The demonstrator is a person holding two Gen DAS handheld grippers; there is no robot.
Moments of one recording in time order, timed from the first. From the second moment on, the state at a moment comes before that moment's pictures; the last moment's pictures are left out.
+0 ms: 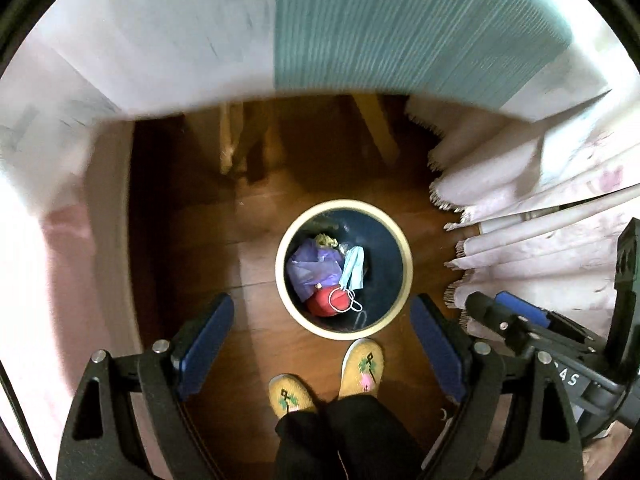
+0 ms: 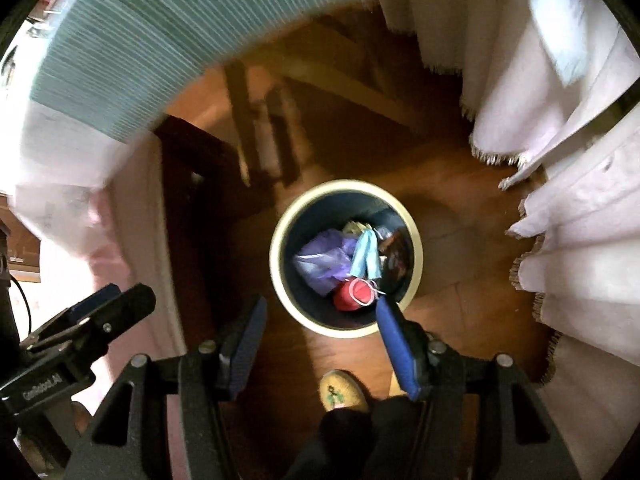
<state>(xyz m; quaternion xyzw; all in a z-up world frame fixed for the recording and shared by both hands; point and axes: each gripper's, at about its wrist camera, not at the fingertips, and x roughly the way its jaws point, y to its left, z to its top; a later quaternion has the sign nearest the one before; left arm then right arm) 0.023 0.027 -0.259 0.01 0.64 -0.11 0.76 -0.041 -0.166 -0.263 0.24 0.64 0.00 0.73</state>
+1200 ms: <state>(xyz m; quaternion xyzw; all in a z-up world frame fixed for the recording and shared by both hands) 0.074 0.029 0.097 0.01 0.43 -0.05 0.90 0.067 -0.155 0.108 0.09 0.42 0.16 0.89</state>
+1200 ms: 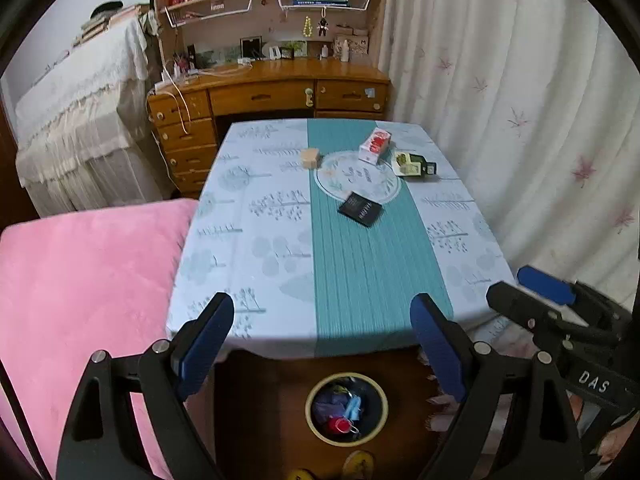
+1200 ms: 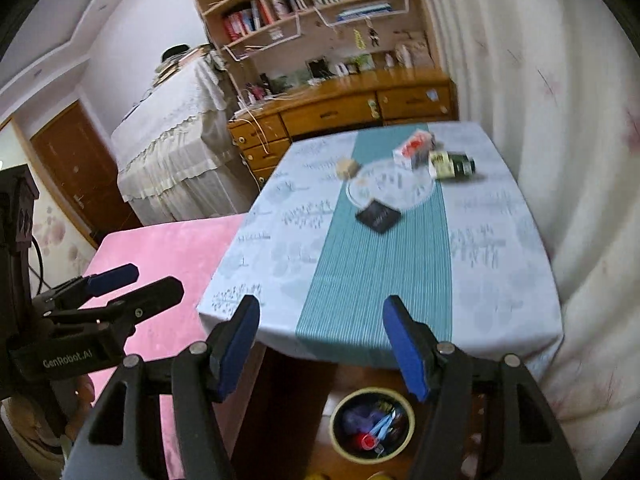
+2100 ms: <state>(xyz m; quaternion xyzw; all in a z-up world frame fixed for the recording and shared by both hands) 0.345 0.048 -0.037 0.05 0.54 -0.11 0.83 0.301 -0.109 -0.034 -0.08 0.51 0.15 0.84</state>
